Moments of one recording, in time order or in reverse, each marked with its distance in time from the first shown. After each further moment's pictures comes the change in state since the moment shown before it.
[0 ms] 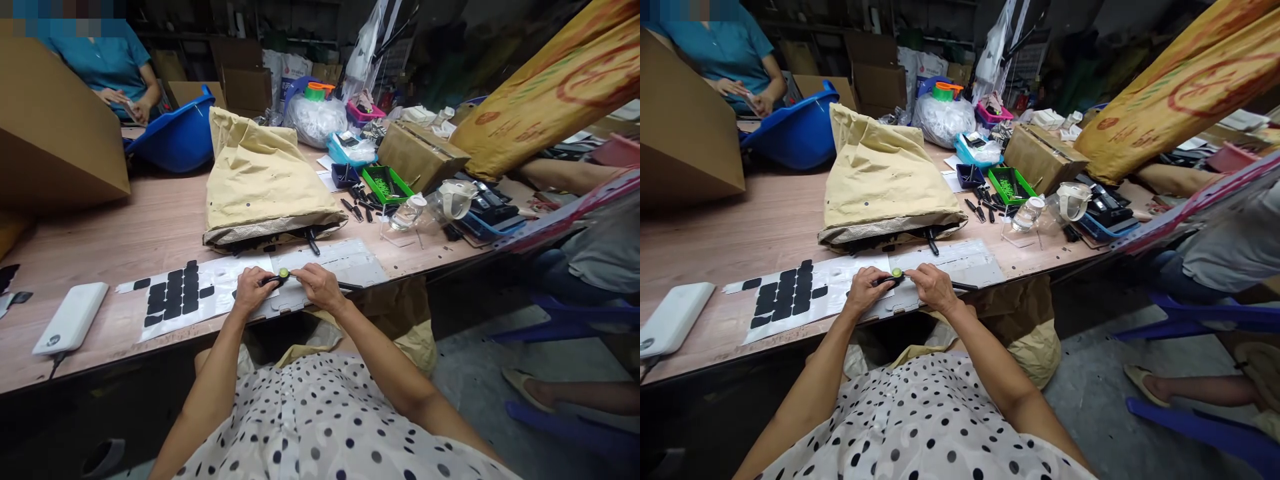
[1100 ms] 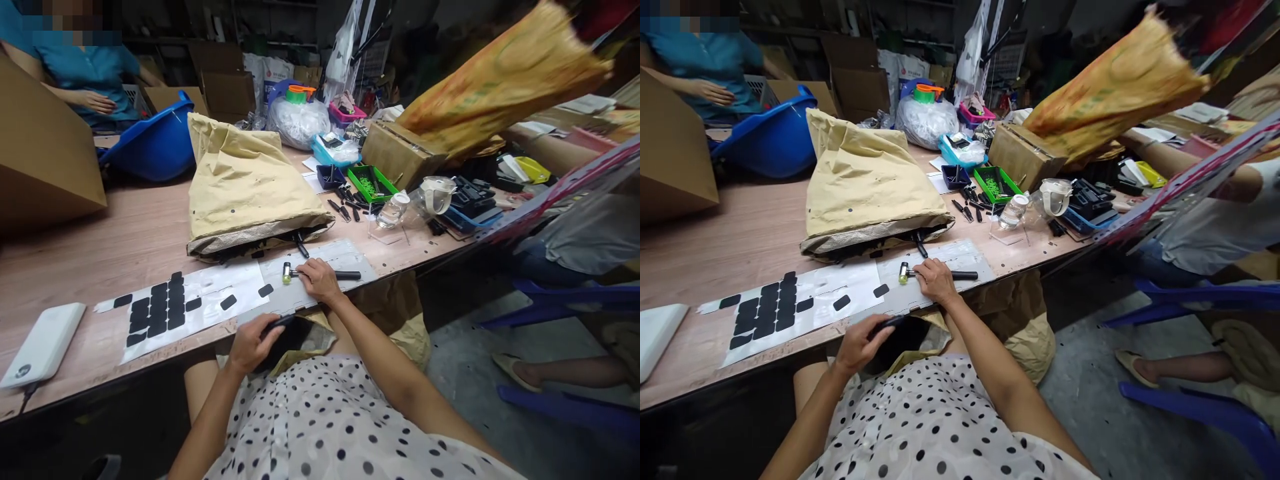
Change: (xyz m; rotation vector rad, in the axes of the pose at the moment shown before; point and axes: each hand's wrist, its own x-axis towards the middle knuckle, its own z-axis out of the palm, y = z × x) left_hand -0.085 0.039 0.006 -0.168 0.008 0.229; right_hand -0.004 0.035 0.004 -0.199 -0.103 0.142
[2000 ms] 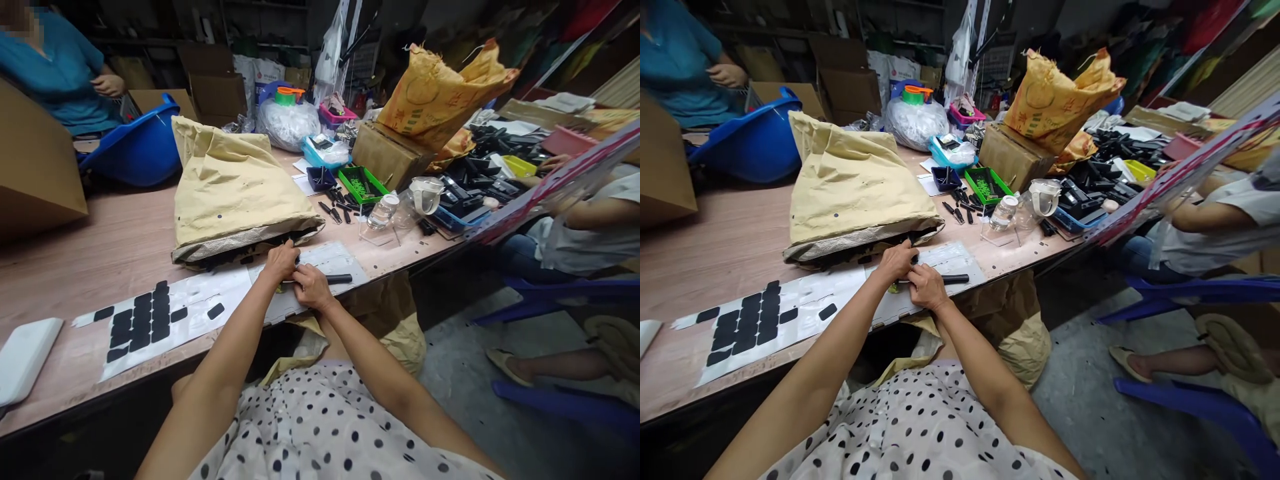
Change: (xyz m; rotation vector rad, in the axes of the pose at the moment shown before) left_hand 0.209 0.025 0.038 0.571 -0.462 -0.073; right_hand 0.000 -0.006 -0.002 -0.023 -0.042 -0.027
